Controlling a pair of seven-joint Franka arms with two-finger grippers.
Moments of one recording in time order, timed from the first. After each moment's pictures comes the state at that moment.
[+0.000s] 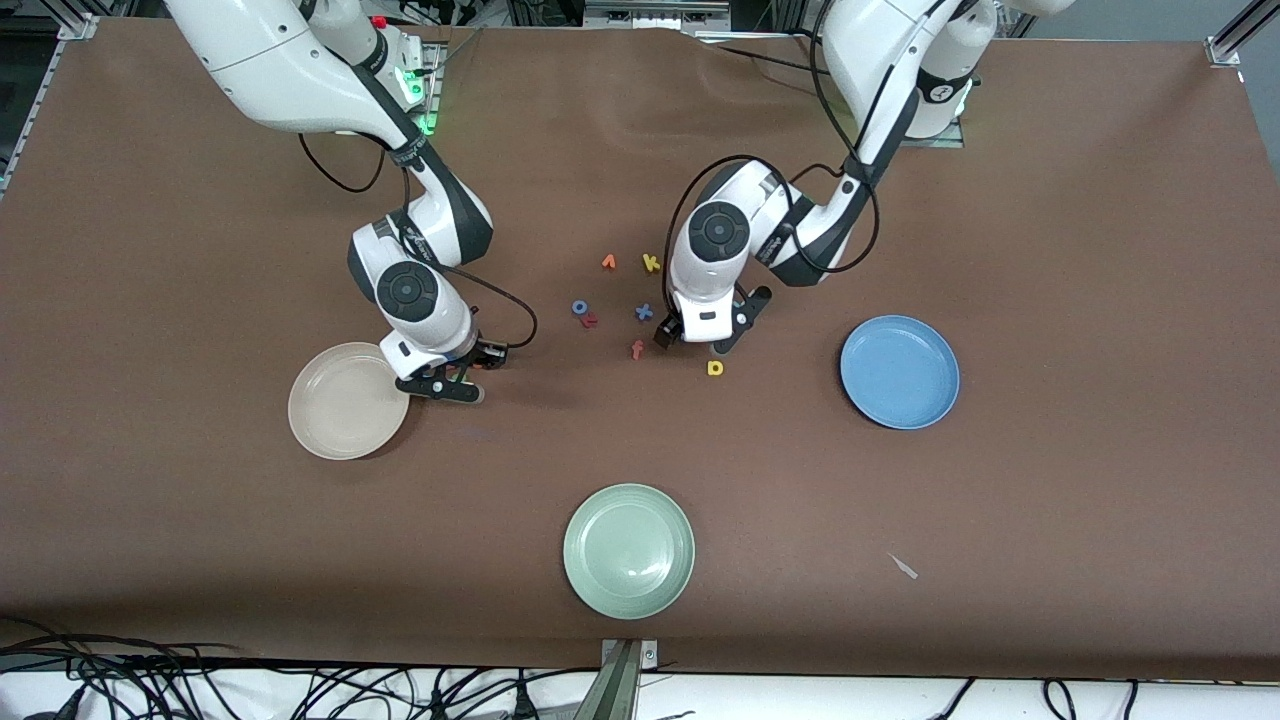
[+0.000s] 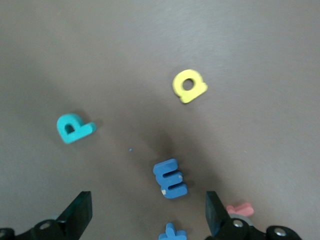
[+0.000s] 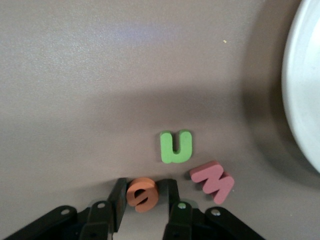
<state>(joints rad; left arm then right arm) -0.63 0.63 -0.12 -1.78 -0.09 2.36 -1.67 0.24 0.58 0.20 -1.94 -0.19 2.43 0.70</state>
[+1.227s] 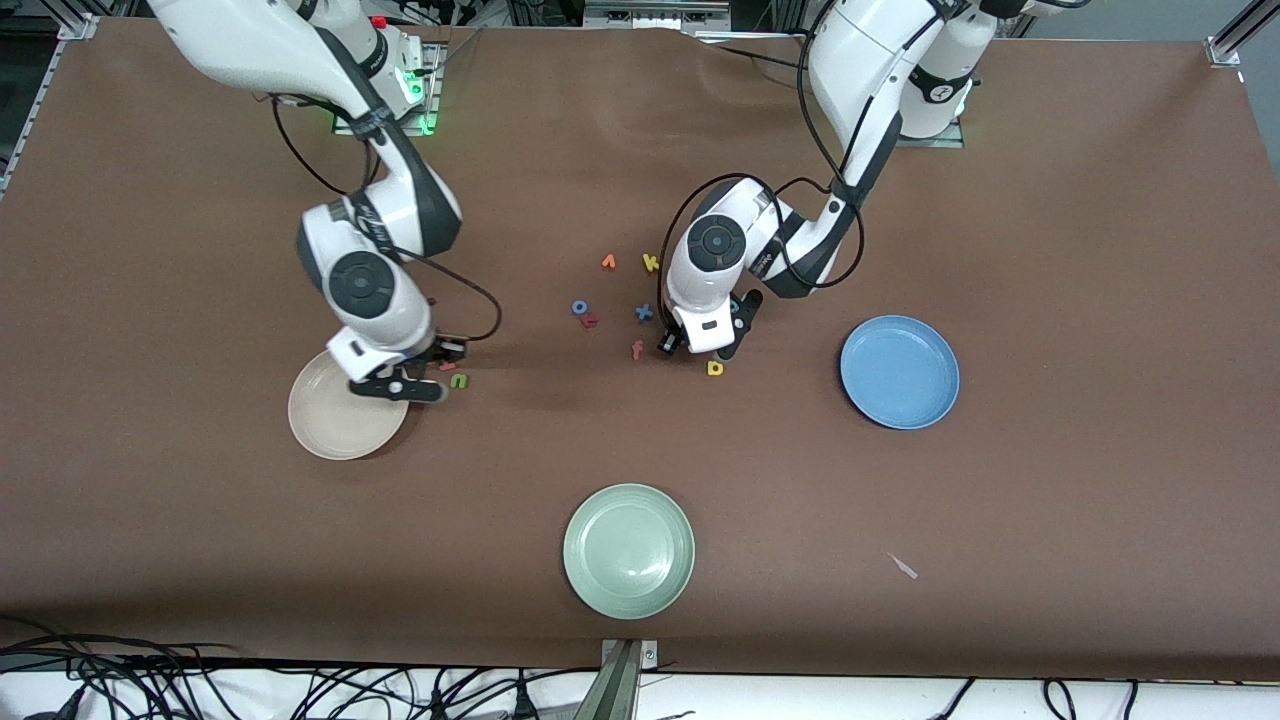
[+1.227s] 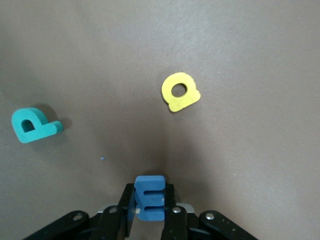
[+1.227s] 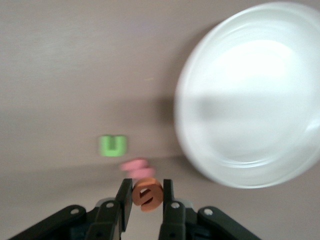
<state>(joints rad) -0.63 0.68 -0.11 -1.76 -0.09 2.46 -1.73 0.24 0.43 0.09 -1.91 -0.20 2.20 0.47</state>
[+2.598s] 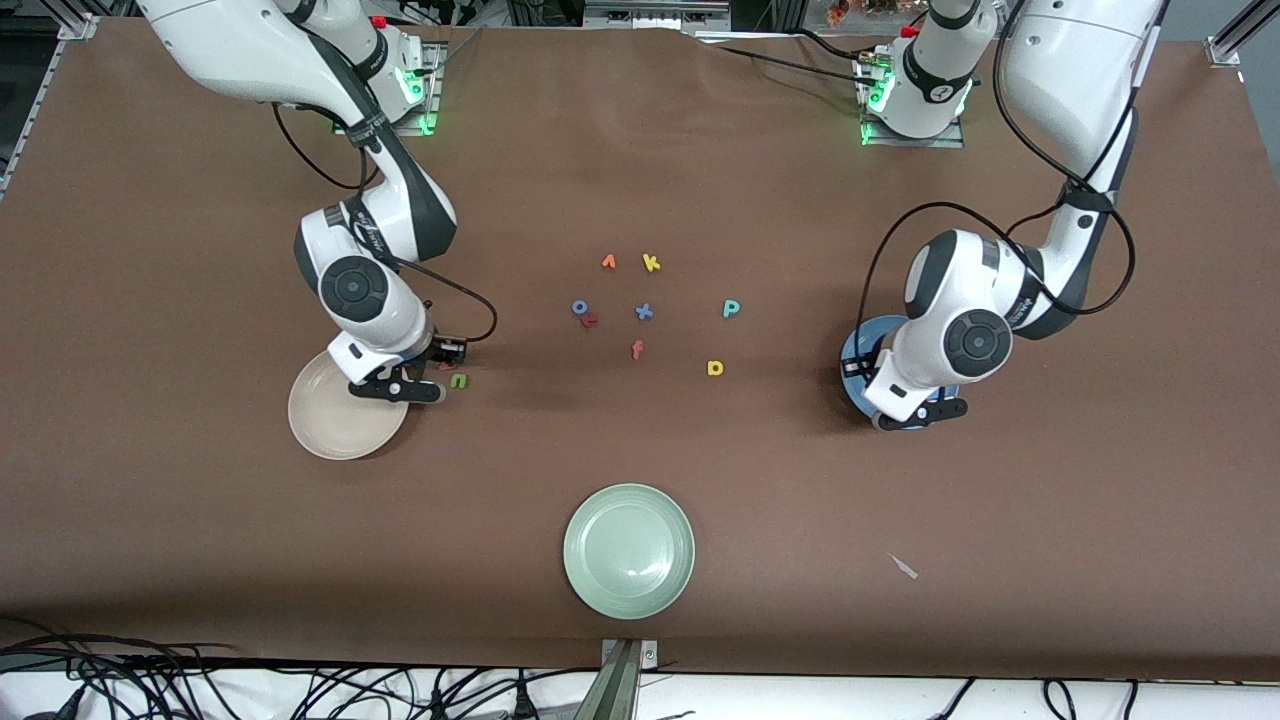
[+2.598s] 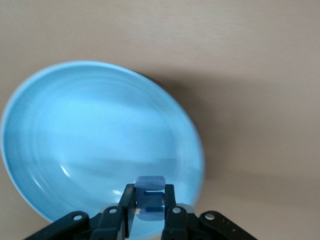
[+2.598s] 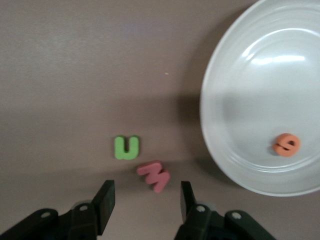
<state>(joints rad) -0.14 0.51 -0.08 -1.89 0.00 2.16 -0.37 0.18 0.50 0.20 -1.93 -0.20 2.31 0.57</state>
